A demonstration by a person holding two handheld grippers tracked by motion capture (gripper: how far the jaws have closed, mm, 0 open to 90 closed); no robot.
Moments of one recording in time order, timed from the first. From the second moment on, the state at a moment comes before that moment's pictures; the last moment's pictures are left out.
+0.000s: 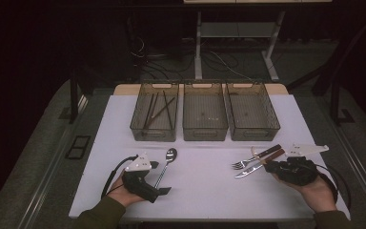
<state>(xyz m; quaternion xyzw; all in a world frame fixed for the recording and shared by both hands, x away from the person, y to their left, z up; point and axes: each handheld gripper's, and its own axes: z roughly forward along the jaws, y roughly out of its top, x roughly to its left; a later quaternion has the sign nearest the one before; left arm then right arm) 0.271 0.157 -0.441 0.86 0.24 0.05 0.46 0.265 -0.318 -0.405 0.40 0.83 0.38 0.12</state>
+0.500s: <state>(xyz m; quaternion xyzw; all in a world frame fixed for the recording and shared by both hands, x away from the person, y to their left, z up) 0.272 0.159 -0.442 0.85 0.24 0.05 0.46 0.289 -0.300 -0.388 0.38 0.82 0.41 0.13</state>
